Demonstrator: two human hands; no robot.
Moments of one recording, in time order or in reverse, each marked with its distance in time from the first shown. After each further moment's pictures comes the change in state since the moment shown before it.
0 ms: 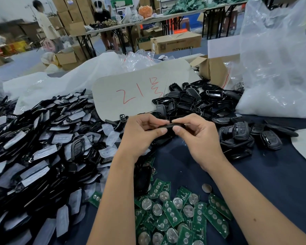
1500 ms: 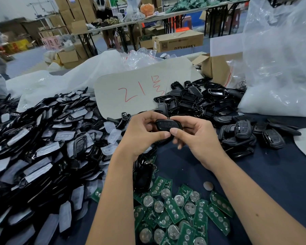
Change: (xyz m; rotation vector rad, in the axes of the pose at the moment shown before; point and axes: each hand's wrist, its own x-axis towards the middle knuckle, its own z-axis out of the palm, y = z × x) left_hand -0.002 0.000 -0.007 0.086 -0.065 -0.106; right_hand 0.000 0.007 0.001 0.137 -0.115 0.171
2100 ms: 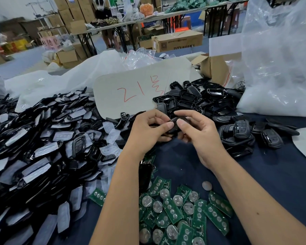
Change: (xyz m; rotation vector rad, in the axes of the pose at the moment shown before) left_hand 0.006 0.001 0.018 -0.072 0.046 -0.012; right_hand 0.000 -0.006 -0.004 0.050 0.081 -0.003
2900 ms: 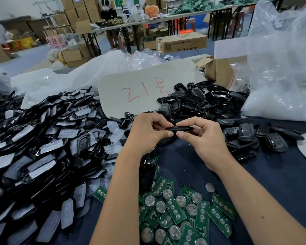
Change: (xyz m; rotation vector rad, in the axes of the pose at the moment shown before) left_hand -0.002 0.007 -0.013 0.326 0.007 0.111; right_hand -0.001 0.000 0.000 -0.080 -0.030 -0.013
